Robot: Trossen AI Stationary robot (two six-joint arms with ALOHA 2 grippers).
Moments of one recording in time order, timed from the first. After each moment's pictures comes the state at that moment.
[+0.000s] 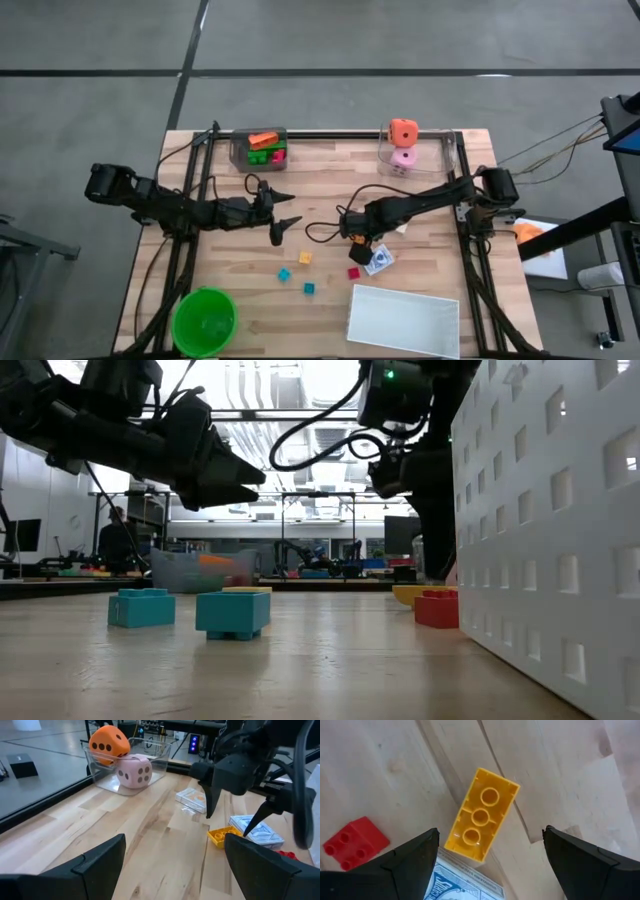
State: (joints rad) left arm -0.06 1.34 0.31 0.79 -0.34 -0.16; right arm 0.11 1.81 1.18 -0.78 0.05 0.57
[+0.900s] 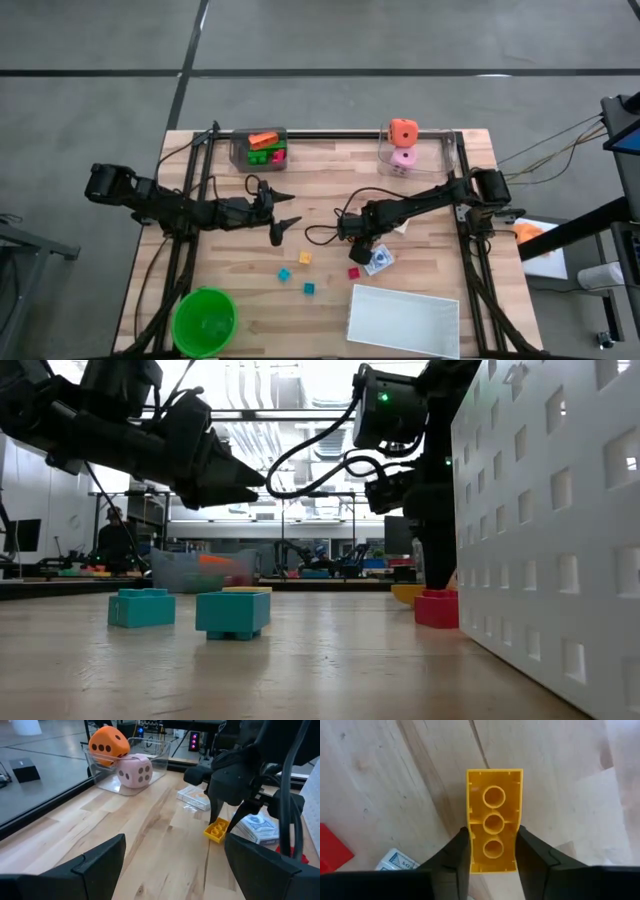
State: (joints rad) left arm -0.06 1.34 0.31 0.78 -0.34 -0.13; right arm 0.10 1.87 1.18 -0.75 0.11 0.49
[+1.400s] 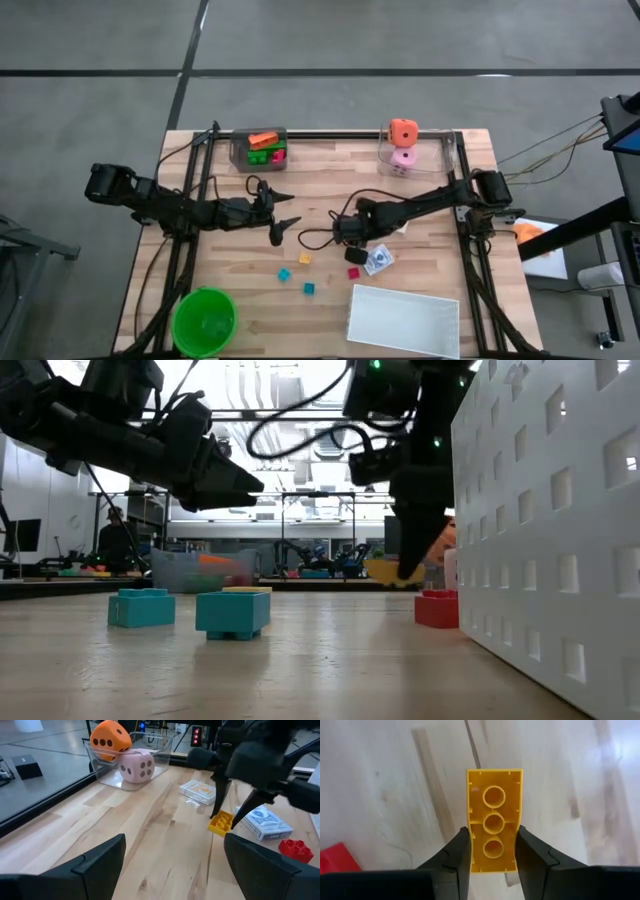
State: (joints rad) left arm -0.06 1.34 0.31 0.76 -0.35 -0.13; right arm 0.14 1.86 1.25 -0.73 0.23 0.38
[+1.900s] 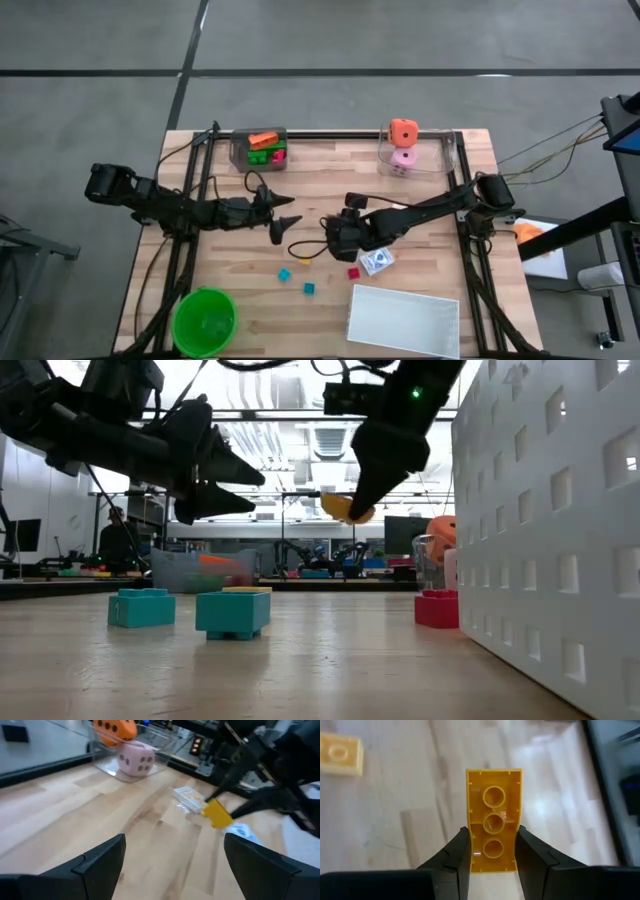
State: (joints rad) left arm -0.06 1.34 0.30 0.76 -0.32 -0.38; right arm 0.22 1.86 1.39 -0.71 0.59 0.26
